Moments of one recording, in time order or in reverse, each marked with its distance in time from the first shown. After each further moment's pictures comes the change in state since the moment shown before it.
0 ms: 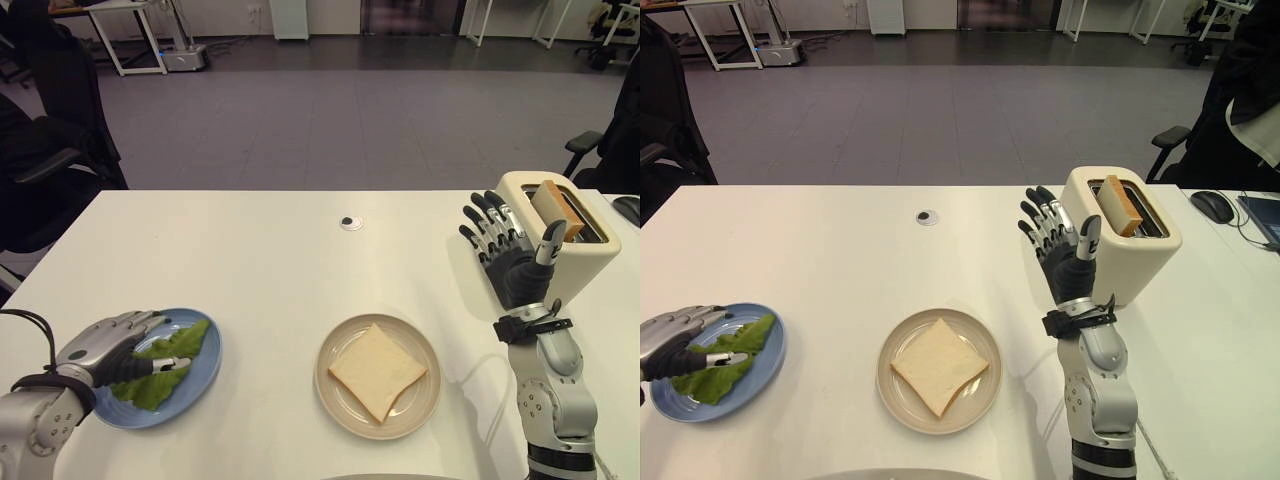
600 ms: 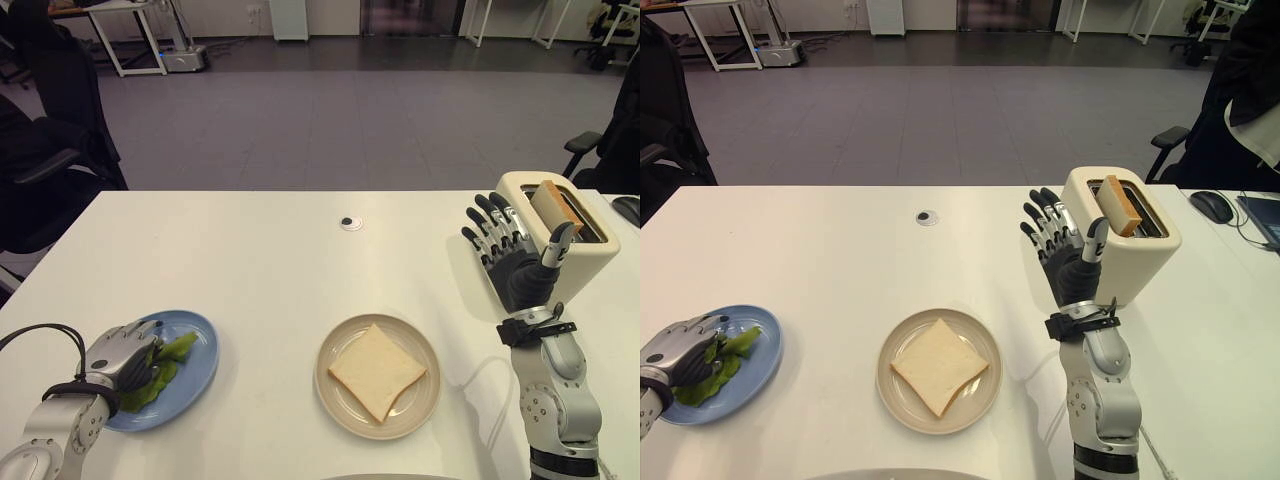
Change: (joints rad) left arm -0.072 0.019 -0.164 0.168 0.119 0.057 0.193; right arm 0.013 0.002 -0.011 -0.019 0.030 0.014 -0.003
